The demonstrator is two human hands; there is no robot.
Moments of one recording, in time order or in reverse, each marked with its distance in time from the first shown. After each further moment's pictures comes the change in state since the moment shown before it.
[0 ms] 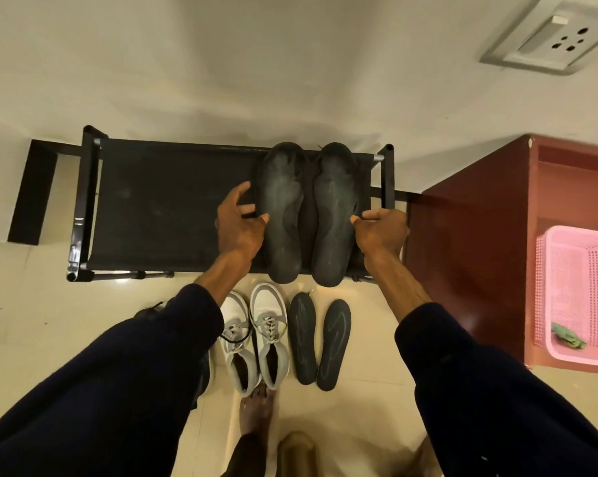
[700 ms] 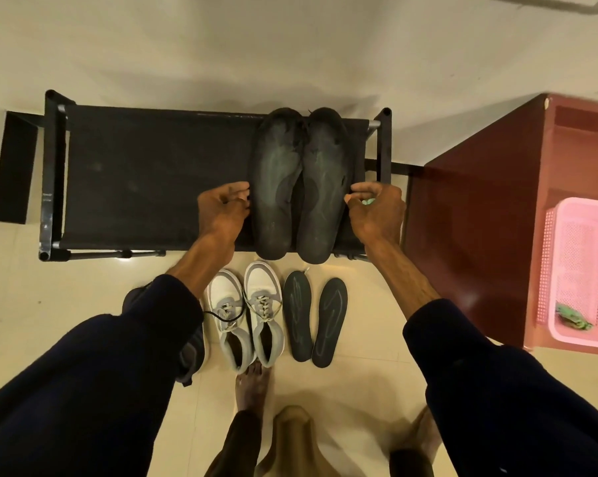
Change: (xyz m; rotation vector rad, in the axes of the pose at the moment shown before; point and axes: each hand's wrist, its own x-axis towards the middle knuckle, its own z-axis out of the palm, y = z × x) left_hand -0.001 -0.023 0.011 -0.177 0.031 -0.187; right_hand 0.016 0.031 -0.006 -0.082 -0.100 -0.242
